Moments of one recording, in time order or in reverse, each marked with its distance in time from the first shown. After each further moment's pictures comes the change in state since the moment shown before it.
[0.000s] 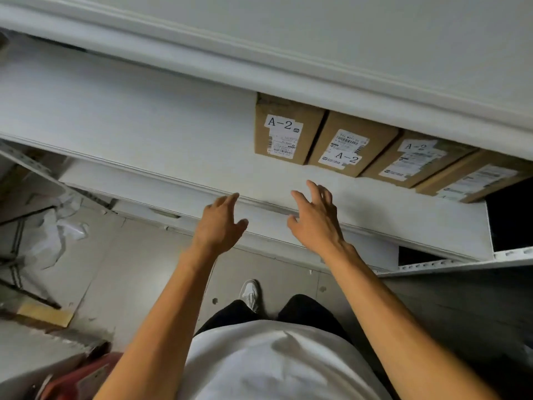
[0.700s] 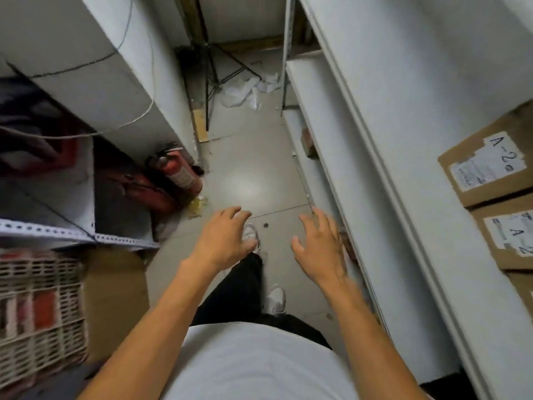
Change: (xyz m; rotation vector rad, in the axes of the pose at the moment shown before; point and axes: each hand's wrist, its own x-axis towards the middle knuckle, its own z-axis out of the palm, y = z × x) left_hand -0.288 0.008 0.119 -0.171 0.268 -0.786; right_hand -0.138 -0.039 0.060 -0.171 -0.434 -0.794
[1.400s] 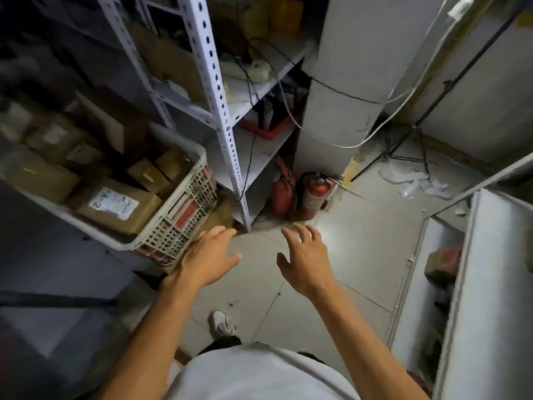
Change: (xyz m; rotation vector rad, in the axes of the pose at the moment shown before) left_hand -0.241 -0.244 0.021 -0.451 0.302 -0.711; right_hand -0.051 -0.292 0.124 -0.407 -0.274 -0.841
